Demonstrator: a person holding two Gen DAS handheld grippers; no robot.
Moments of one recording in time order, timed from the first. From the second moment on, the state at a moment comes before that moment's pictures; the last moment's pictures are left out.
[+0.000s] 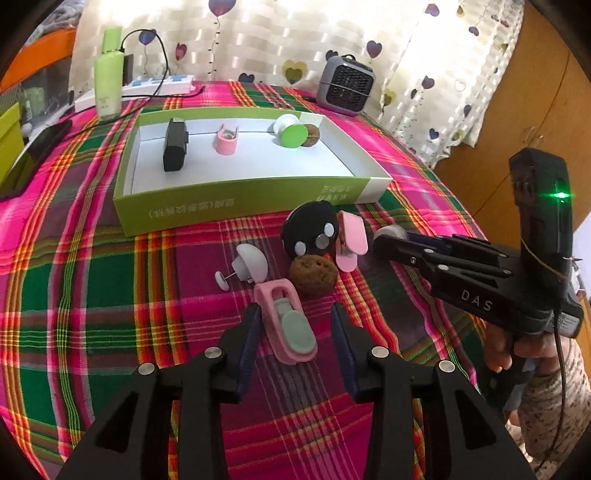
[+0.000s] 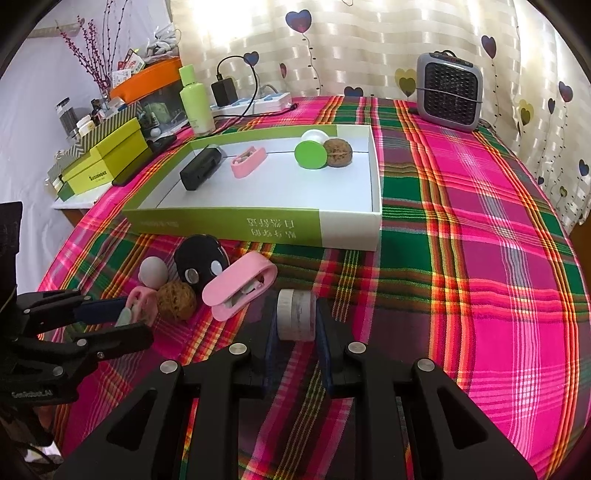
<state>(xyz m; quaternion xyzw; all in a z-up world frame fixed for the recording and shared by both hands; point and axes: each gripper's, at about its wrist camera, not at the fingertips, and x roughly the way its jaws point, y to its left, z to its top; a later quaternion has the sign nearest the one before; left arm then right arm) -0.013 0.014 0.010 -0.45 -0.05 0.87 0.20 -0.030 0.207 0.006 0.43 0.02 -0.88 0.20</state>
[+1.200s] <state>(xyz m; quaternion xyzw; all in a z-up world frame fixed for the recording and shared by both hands) -0.015 0.010 0.015 -0.44 -0.05 0.88 0.17 -0.030 0.209 0.010 0.42 0.01 -0.89 0.20</state>
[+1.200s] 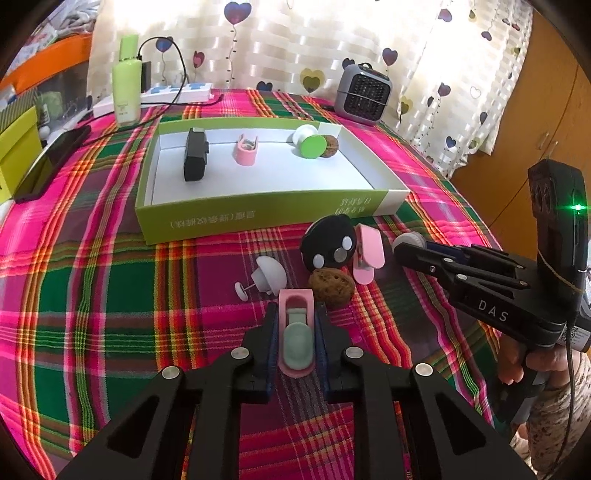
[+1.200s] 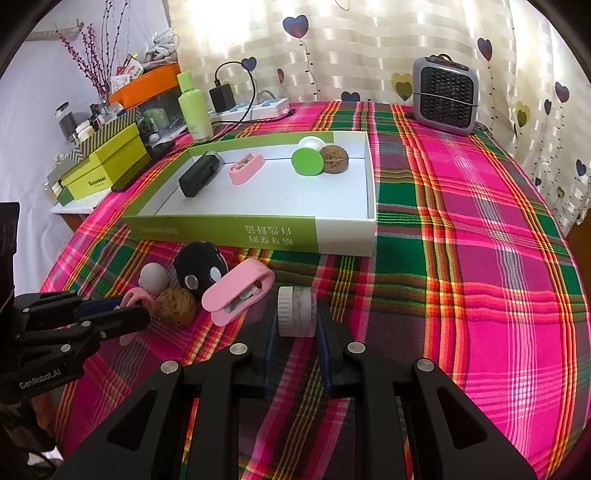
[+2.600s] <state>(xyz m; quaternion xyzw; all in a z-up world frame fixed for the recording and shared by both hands) -0.095 0.000 0.045 -0.41 -0.06 0.90 0.15 -0.080 0.177 0.045 0.38 0.04 -0.90 0.22</state>
